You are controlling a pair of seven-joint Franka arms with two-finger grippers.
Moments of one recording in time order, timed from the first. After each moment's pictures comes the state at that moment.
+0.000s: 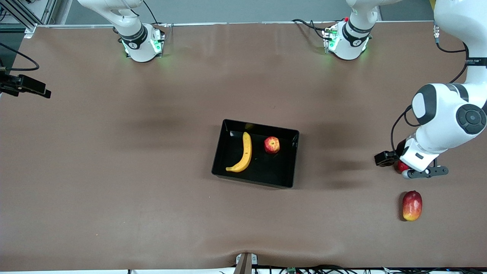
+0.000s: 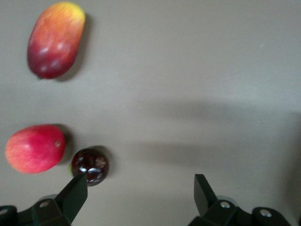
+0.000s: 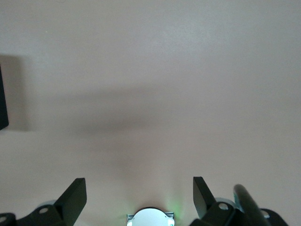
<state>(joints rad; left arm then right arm) 0.13 0.35 -0.18 -1.83 0.05 2.25 -0.15 0.00 0.03 -0.11 -1.52 0.02 1.39 -0.03</state>
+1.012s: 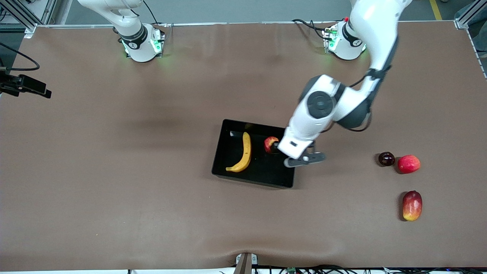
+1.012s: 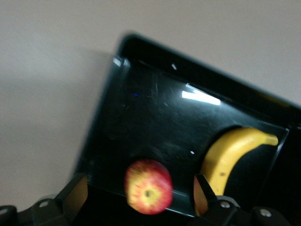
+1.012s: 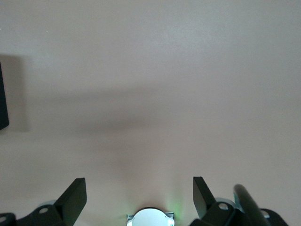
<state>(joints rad) -0.43 0.57 -0.19 -1.60 0.05 2.23 -0.82 0.00 0.03 -0.11 -1.52 0.02 1.39 -0.03</state>
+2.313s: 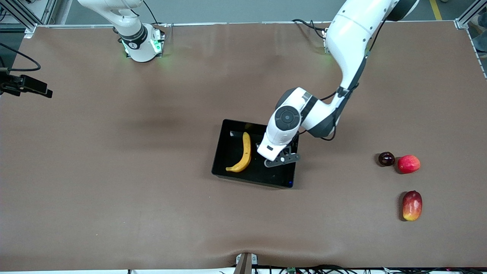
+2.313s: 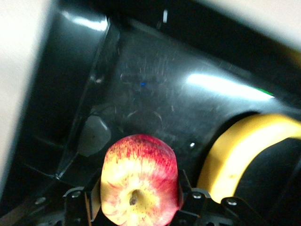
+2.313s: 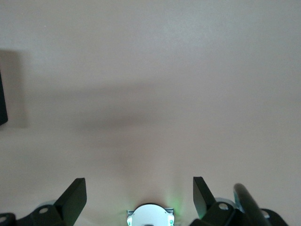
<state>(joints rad) -0.47 0.67 -0.17 -1.50 0.05 2.19 -0.86 0.00 0.03 -0.11 -1.52 0.02 1.37 -0.03</state>
